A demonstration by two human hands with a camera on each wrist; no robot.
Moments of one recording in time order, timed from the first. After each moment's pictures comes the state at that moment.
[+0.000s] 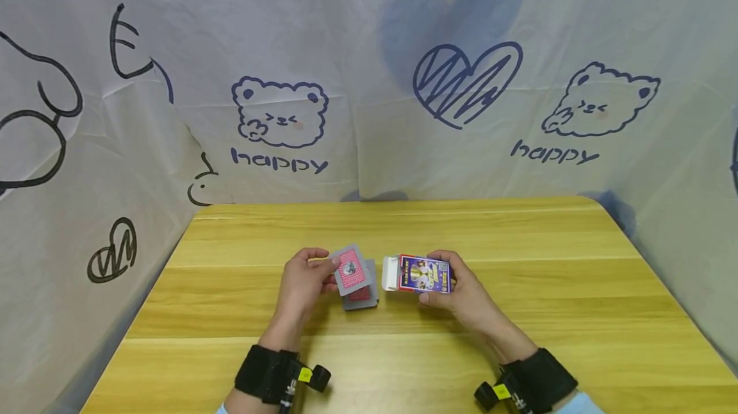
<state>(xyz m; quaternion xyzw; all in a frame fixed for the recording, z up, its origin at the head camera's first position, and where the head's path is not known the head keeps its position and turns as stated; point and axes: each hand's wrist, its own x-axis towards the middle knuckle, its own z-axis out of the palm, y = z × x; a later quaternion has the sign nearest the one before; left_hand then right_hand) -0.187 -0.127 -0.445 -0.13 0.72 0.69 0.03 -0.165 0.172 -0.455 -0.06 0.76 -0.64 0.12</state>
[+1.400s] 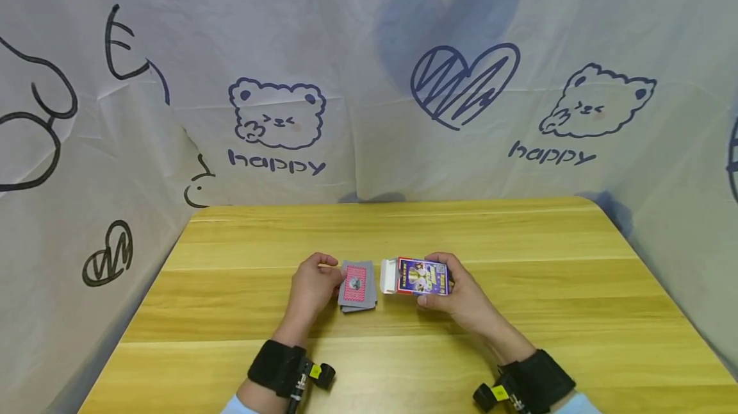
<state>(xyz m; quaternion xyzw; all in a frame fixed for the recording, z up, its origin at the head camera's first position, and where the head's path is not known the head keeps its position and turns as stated) -0.201 -0.117 -0.471 -0.12 0.82 0.56 0.04 -0.165 0.173 -0.457 -0.06 0.75 -0.65 0.13</state>
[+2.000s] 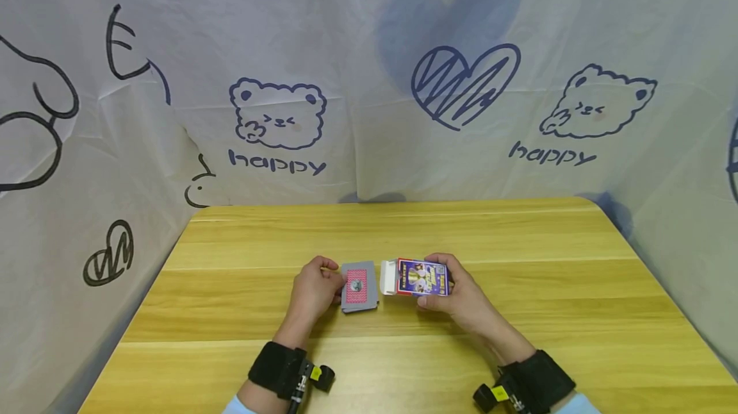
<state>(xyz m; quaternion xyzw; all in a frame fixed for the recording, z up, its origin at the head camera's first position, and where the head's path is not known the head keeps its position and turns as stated) -0.197 -0.116 -0.476 -0.11 0.83 0.54 0.05 -0.165 0.172 -0.456 -0.05 0.76 -0.64 0.13</state>
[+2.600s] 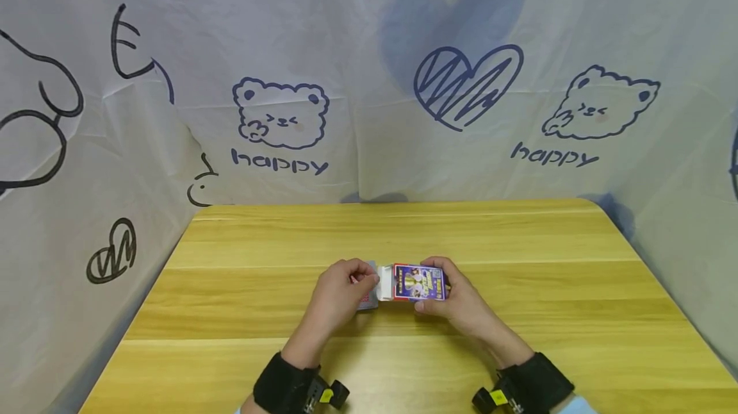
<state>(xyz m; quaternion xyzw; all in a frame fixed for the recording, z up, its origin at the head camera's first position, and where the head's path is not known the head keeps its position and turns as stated) -0.164 -0.085 -0.428 0.05 0.87 0.49 0.03 -0.163 0.168 -0.461 -0.07 0.75 -0.64 0.15</state>
